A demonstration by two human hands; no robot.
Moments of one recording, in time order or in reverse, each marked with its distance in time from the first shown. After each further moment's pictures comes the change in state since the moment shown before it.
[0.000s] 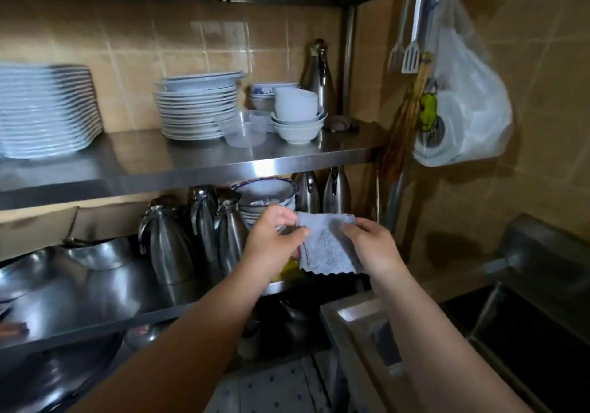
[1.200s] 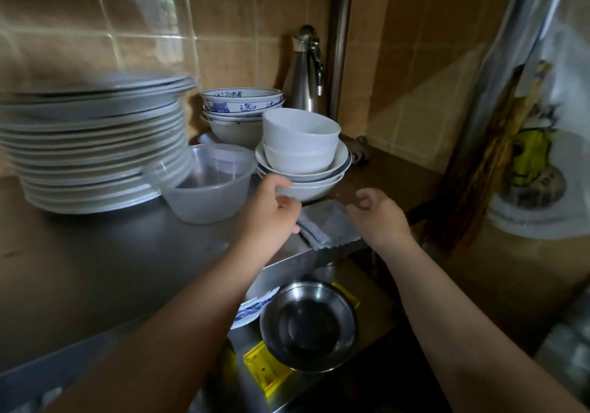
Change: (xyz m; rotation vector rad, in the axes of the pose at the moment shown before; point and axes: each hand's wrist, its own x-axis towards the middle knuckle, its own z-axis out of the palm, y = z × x) left_hand 0.367 -0.050 -0.007 0.092 -0.227 0.094; right_hand 0.332 -0.061 0.095 -0.627 0.328 -0.064
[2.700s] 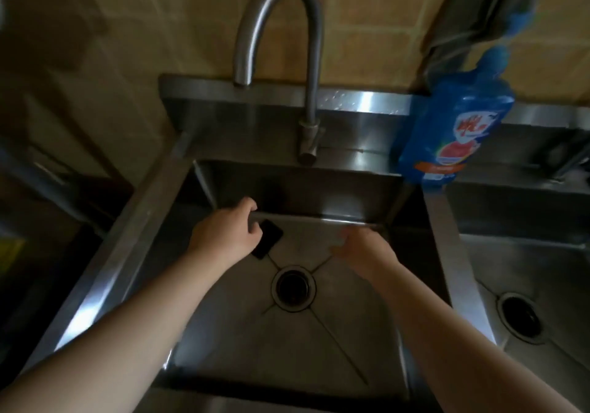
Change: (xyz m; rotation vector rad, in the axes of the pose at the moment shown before) left_hand -0.328 0.028 0.477 0.704 -0.977 0.511; right_hand -0.358 0.490 -0.289 -0.347 -0.037 0.883
